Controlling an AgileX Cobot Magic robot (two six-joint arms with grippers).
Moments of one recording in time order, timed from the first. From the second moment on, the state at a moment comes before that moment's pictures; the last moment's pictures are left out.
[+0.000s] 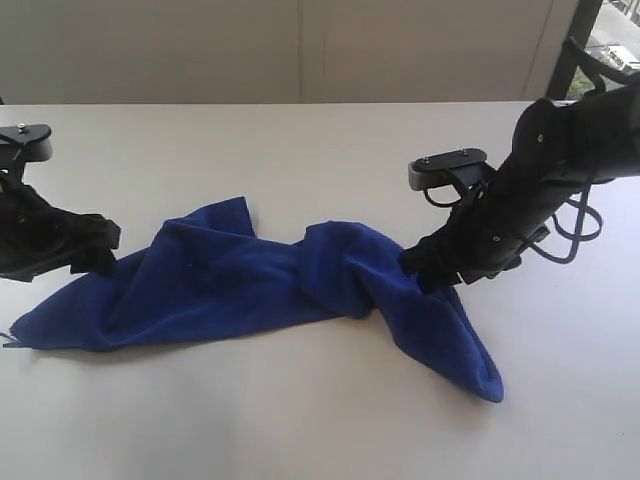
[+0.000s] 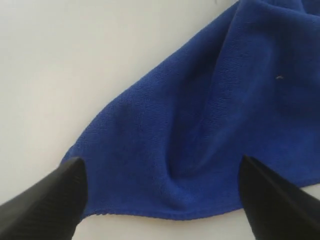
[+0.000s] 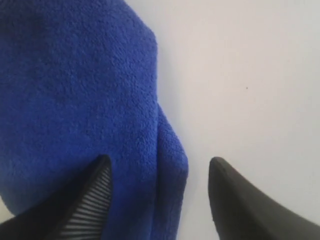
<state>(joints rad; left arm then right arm) -0.25 1.47 -0.82 -0.08 0.55 -0.15 0.16 1.85 -1.06 0.24 0.59 -0.27</state>
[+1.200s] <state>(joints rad) -0.29 1.68 -0.82 -0.19 0.43 -0.07 0.16 1.55 -1.13 -0.10 0.58 -0.14</state>
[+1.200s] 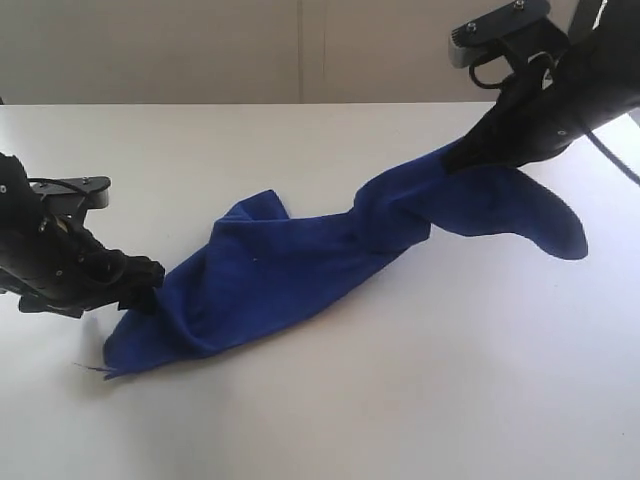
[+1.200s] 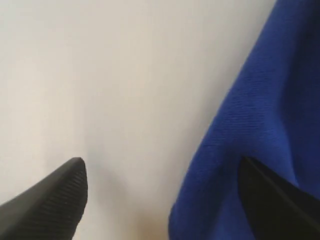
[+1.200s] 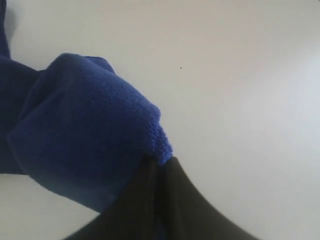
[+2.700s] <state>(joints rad) -0.41 1.83 -1.00 -0.24 0.38 0.01 0.11 1.87 -1.13 0.05 0.67 -0.04</state>
